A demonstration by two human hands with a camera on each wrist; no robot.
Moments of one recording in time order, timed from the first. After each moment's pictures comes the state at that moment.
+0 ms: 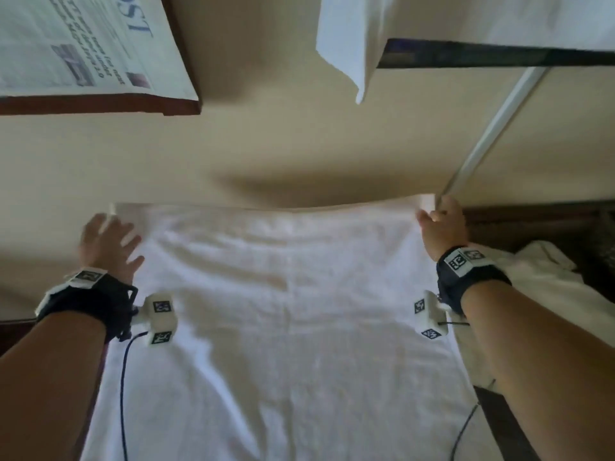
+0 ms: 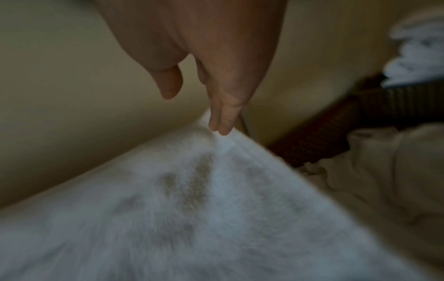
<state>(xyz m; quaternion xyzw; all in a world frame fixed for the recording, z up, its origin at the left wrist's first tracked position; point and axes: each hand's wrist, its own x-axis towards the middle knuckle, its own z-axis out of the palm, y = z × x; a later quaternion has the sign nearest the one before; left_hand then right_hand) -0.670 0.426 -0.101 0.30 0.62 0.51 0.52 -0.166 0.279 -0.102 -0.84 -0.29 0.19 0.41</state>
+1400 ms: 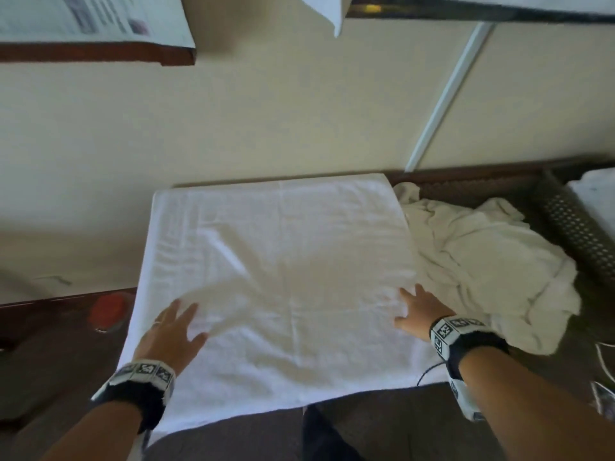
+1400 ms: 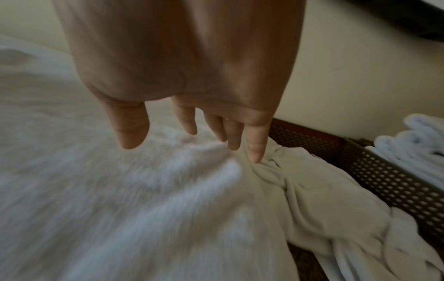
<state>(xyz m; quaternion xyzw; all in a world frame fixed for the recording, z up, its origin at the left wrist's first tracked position) -0.699 0.198 -0.218 0.76 0.61 -0.12 0.21 -0.241 0.051 -0.193 -0.83 -0.44 0.29 -0.16</state>
